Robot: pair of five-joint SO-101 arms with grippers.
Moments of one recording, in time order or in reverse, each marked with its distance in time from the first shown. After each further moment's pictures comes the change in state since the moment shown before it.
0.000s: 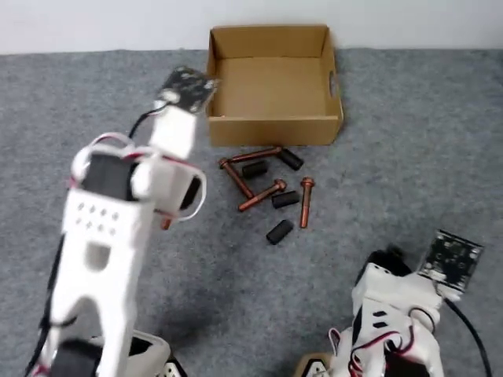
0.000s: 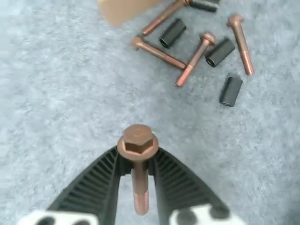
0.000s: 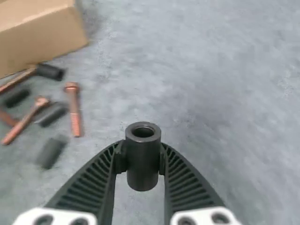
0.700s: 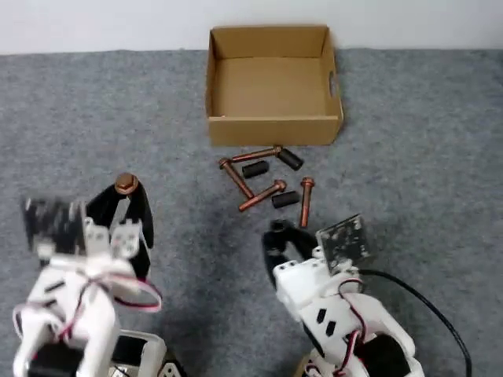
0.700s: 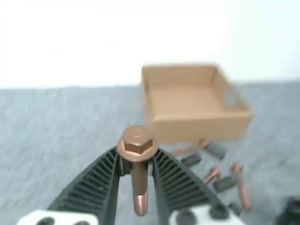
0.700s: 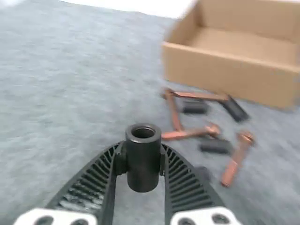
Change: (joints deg) left arm -4.8 -62.9 44.7 -29.8 14.7; right arm -47.2 0.4 11.3 -25.8 0.7
